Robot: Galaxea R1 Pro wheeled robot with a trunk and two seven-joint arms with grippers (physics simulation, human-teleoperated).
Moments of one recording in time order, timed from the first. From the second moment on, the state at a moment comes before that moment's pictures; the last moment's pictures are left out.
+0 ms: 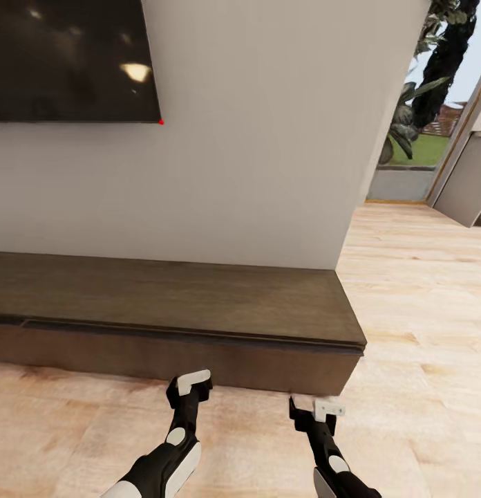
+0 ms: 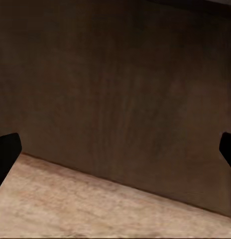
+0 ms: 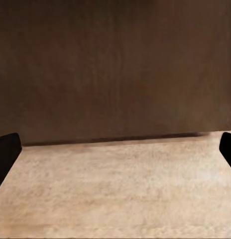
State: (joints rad) left arm -0.52 -0.11 -0.50 -0.51 0.43 -0.42 0.41; right arm -0.45 0.06 0.19 -0.40 -0.24 -0.41 -0.14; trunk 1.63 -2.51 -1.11
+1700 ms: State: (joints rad) left arm -0.34 0.06 -0.14 -1.40 0.93 0.75 0.41; right arm -0.45 0.05 0.19 -0.66 -0.43 0.41 0.26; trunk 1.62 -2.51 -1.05
